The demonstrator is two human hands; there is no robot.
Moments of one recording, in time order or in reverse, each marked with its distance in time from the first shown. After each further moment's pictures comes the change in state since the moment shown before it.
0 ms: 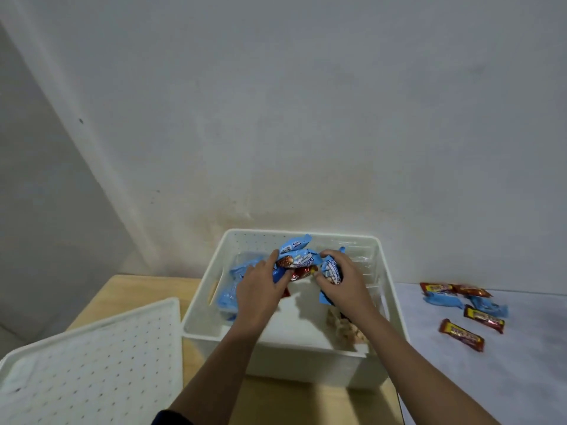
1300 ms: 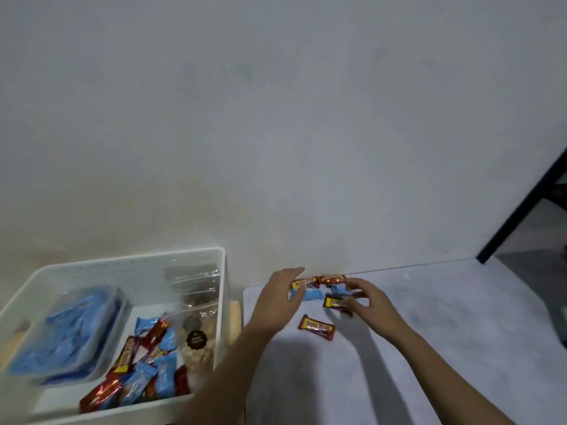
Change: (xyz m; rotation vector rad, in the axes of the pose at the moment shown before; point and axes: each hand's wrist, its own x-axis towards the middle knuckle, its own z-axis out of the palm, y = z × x) left_hand -0.026 0.277 0.183 -0.352 -0.433 0.312; right_hand -0.062 0.168 -0.321 -0.169 0.011 0.365
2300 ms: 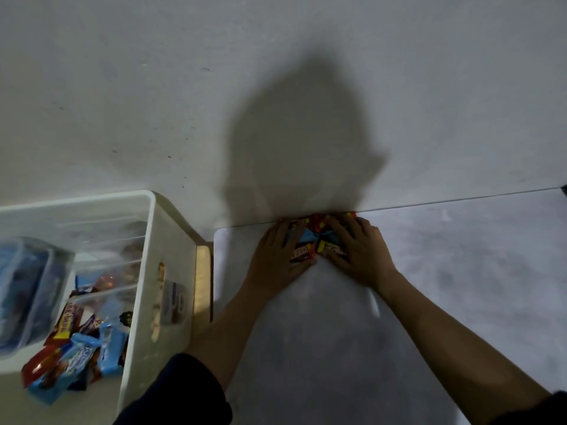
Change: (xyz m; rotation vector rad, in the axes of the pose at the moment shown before) left_hand 0.073 -0.113 0.122 0.488 -0.031 0.149; right_hand 0.117 0.134 0.054 -0.726 -0.097 -0.305
